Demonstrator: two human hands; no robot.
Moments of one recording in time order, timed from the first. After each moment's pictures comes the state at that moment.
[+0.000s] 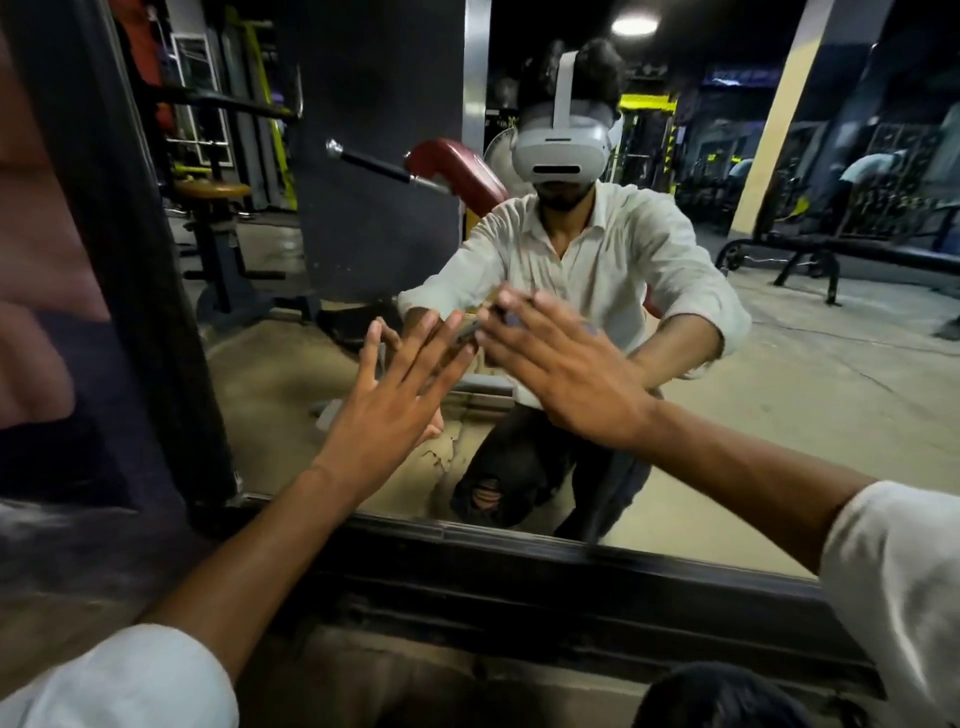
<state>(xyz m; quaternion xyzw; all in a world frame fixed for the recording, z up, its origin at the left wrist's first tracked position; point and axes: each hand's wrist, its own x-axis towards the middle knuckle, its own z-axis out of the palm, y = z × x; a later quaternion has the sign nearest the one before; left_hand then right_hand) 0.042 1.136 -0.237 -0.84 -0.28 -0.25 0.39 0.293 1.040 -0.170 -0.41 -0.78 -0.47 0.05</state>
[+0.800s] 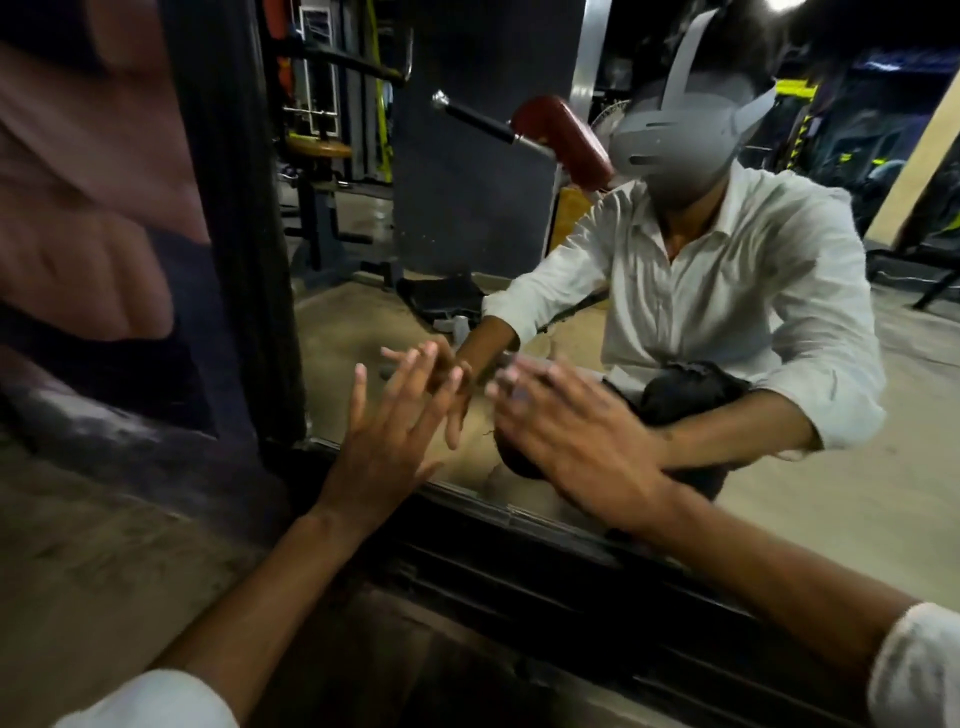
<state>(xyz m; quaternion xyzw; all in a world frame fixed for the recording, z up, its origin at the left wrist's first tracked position) -0.023 1.153 -0.349 -0.81 -0.40 -0.29 0.32 0.242 1.085 -0.300 -0.39 -0.80 -0.42 0.14</state>
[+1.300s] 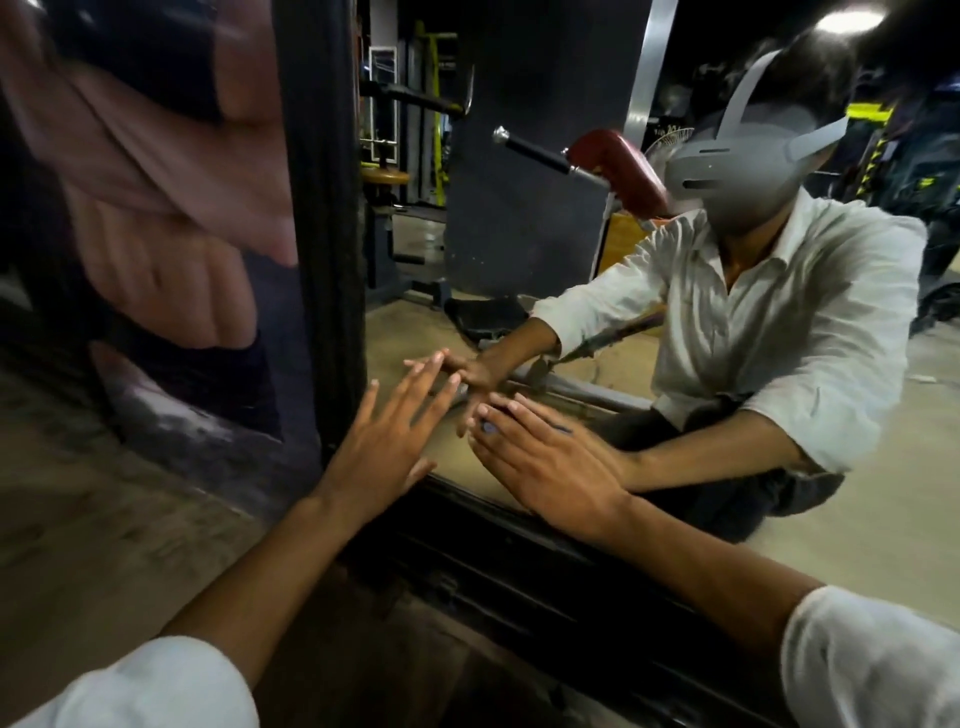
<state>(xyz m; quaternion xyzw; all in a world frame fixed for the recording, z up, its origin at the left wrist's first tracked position) -0.080 1.157 -0.327 -0.83 -0.46 -0.19 0.25 0.174 1.117 -0.306 -0.31 -0.83 -0.47 0.00</state>
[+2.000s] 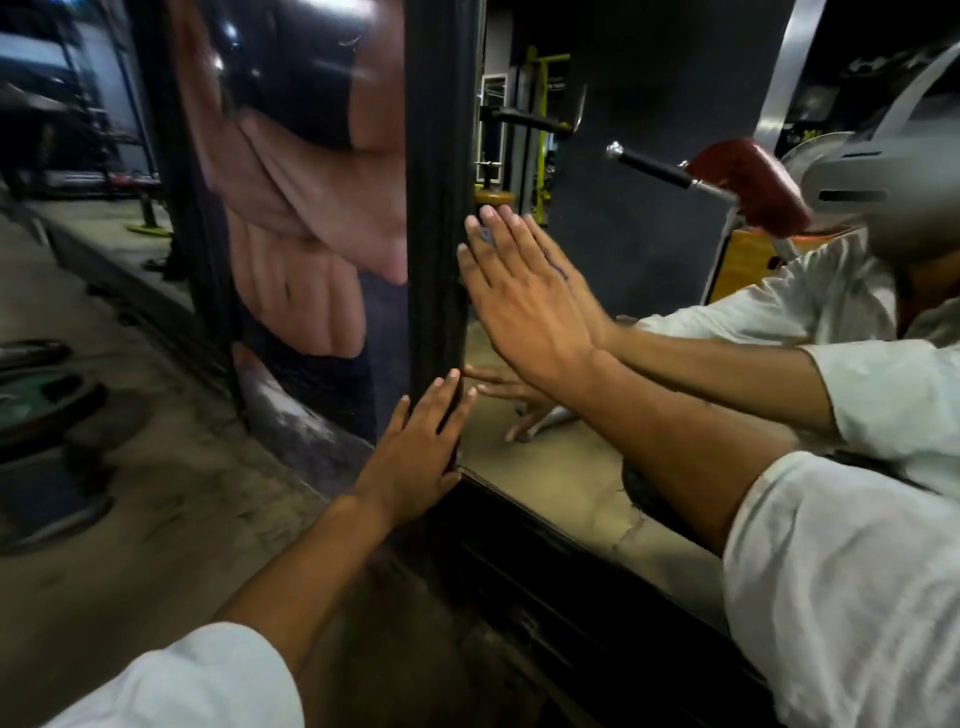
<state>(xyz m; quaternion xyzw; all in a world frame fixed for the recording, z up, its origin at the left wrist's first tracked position) -0.143 1.181 -0.331 -0.81 -0.55 -0.15 0.15 0.026 1.212 -0.169 -0.37 -0.73 -0.55 0.17</state>
